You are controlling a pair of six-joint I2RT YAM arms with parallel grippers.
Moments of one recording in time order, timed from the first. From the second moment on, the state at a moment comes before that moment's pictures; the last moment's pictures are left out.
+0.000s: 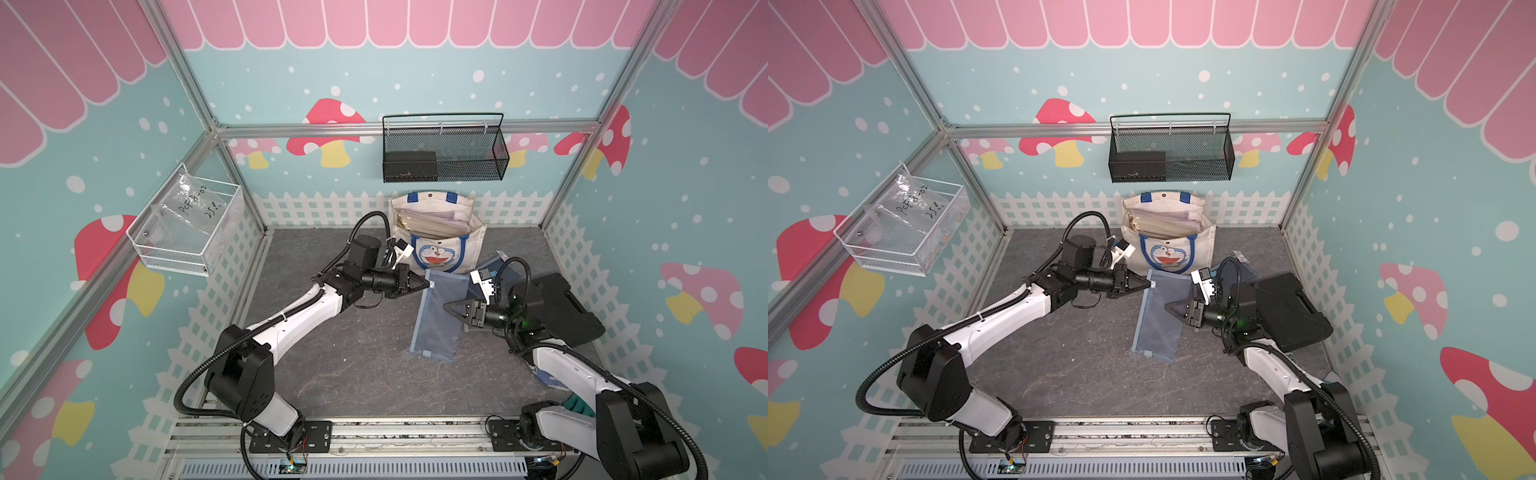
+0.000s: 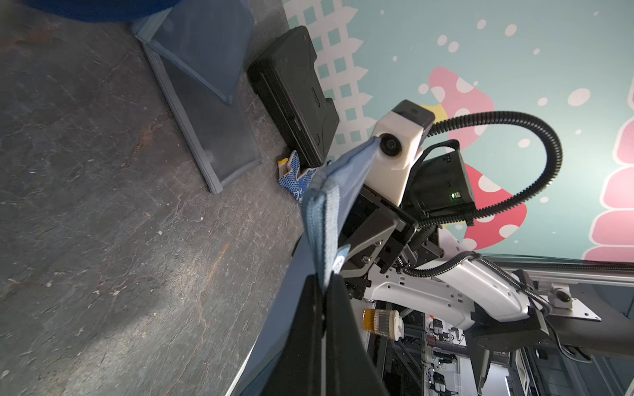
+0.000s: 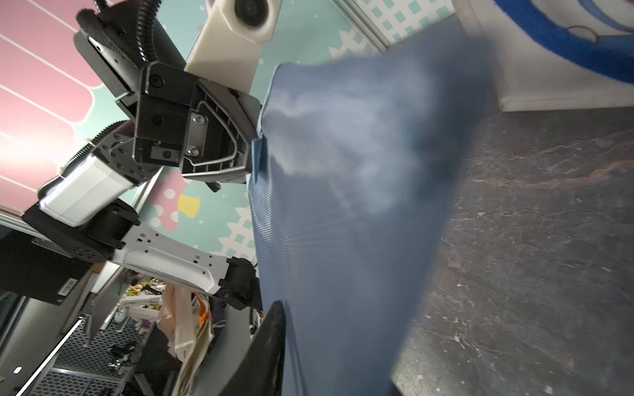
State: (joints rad) left arm -0.54 1.57 1.22 -0.13 0.83 -0.85; right arm 0.21 1.18 0.49 0.49 -1.05 0.71
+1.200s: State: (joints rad) left arm -0.32 1.26 1.01 -0.43 0.47 -0.67; right arm 0.30 1.50 1.04 0.66 -0.23 1.30
